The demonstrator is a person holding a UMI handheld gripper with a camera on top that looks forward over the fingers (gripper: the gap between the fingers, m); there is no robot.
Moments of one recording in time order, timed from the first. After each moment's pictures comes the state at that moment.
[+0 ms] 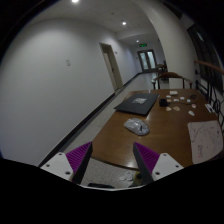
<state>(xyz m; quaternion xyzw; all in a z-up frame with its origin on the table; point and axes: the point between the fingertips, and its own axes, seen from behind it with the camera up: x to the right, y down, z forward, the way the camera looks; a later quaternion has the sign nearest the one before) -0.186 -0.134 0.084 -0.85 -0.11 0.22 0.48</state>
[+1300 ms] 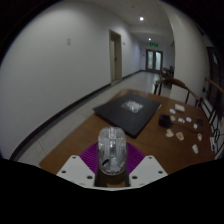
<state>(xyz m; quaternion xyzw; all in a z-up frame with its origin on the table) -0.176 0.059 0.031 -0.86 -0.19 0.12 0.45</state>
